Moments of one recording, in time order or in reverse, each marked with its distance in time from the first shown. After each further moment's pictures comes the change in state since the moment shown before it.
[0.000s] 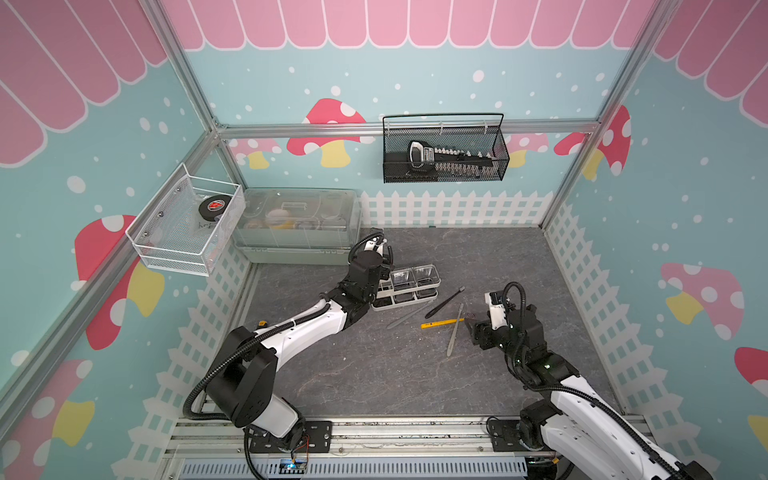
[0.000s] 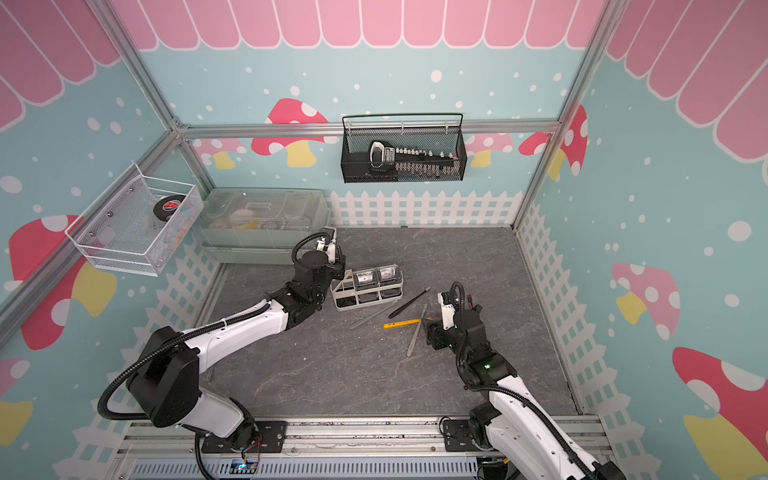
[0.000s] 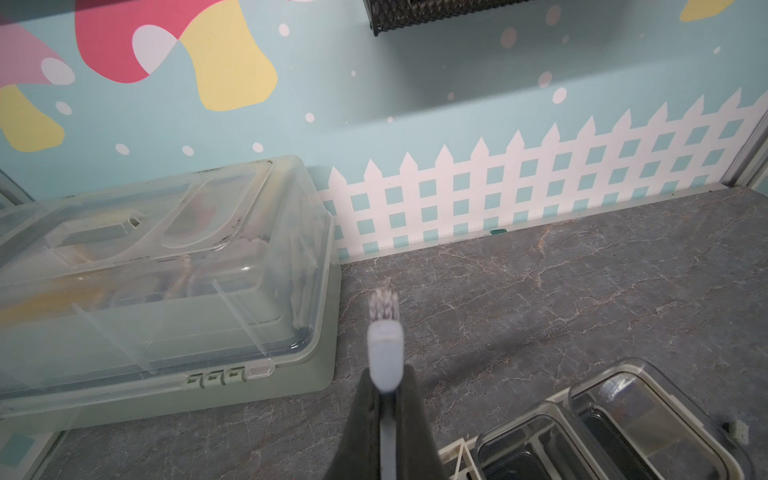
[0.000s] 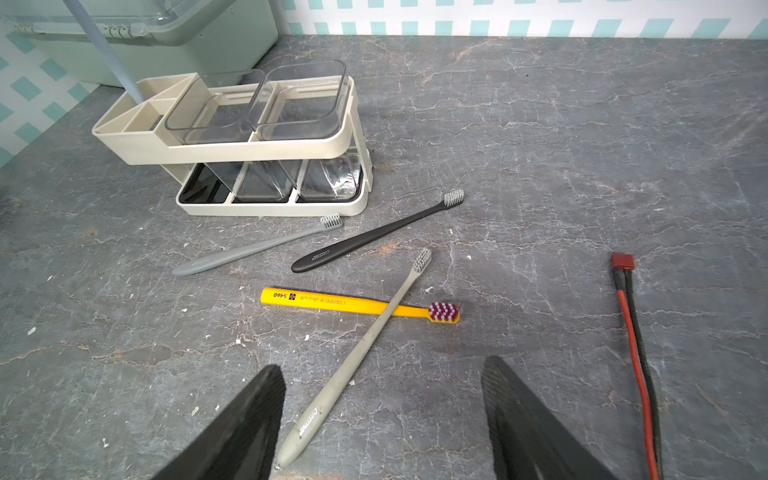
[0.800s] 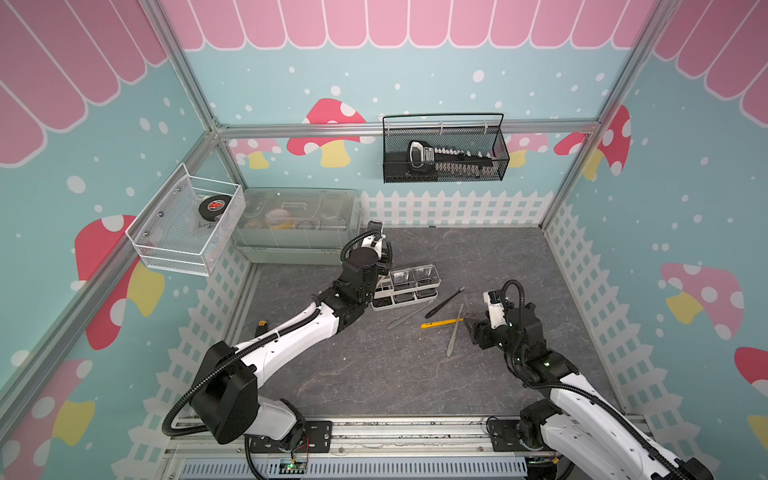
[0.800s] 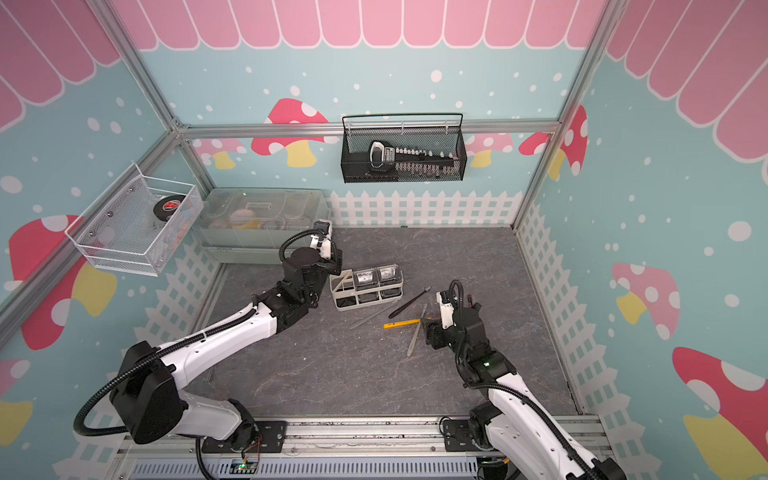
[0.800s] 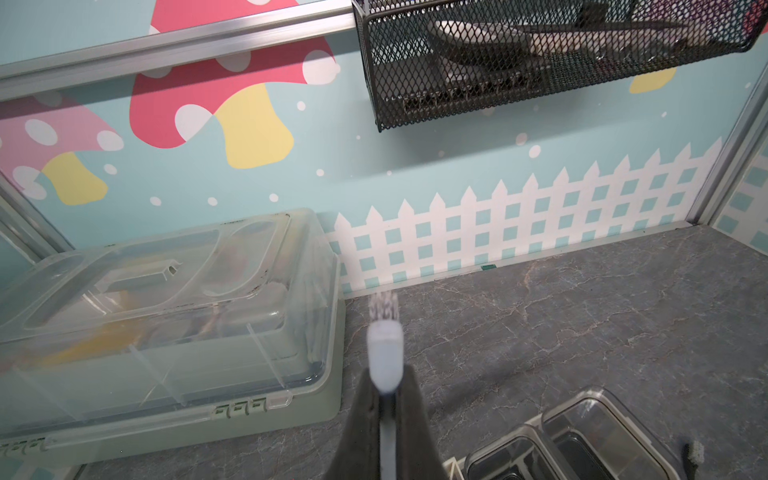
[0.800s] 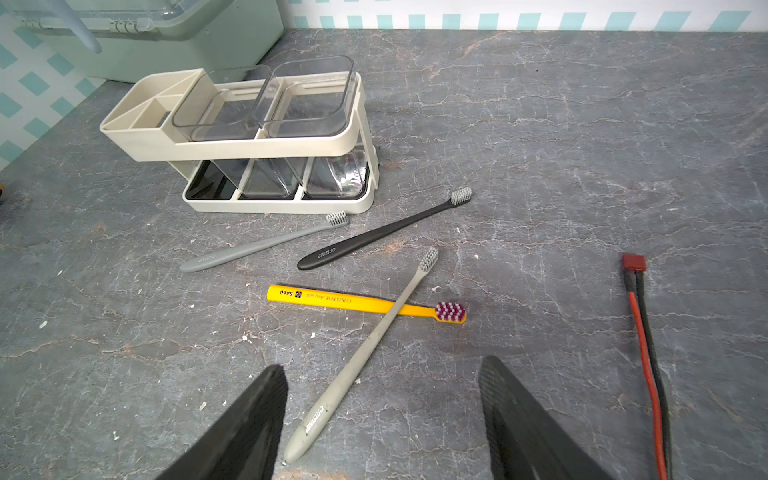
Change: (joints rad) left arm -0.035 -0.101 0.034 -0.038 -0.023 0.055; right arm 0.000 0.023 0.018 -0.011 -0.020 0.000
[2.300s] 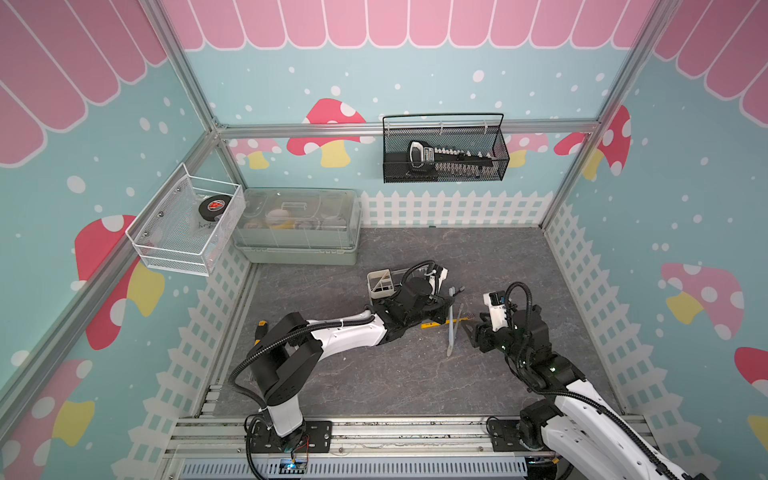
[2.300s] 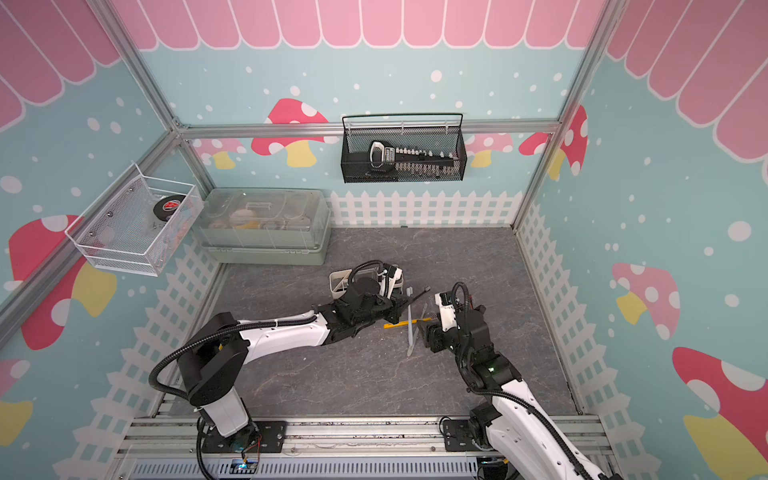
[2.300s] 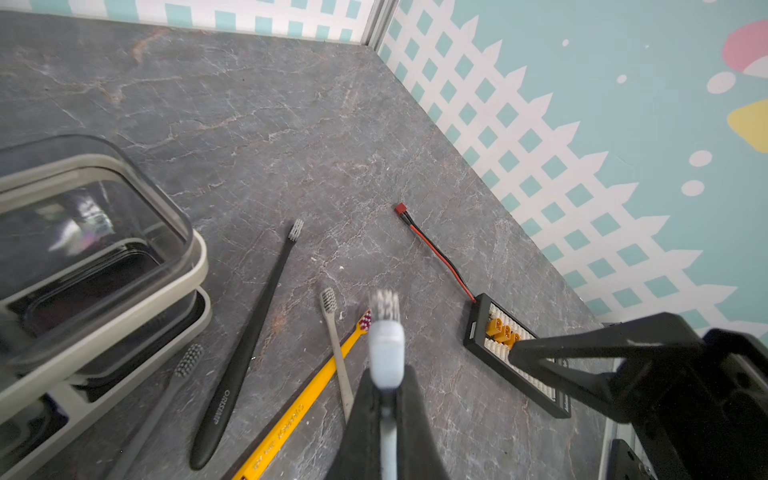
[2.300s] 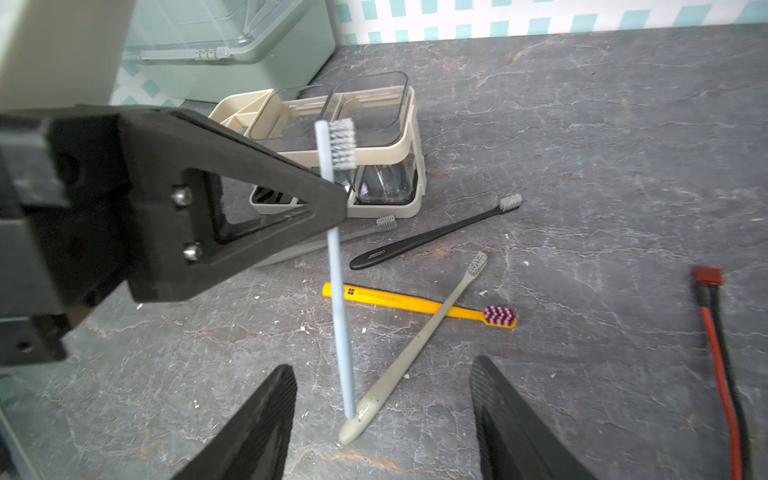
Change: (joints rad) left arm -0.239 0.315 0.042 0.006 0.621 -0.523; right arm 0.000 -0.085 0.006 -0.045 -0.103 0.042
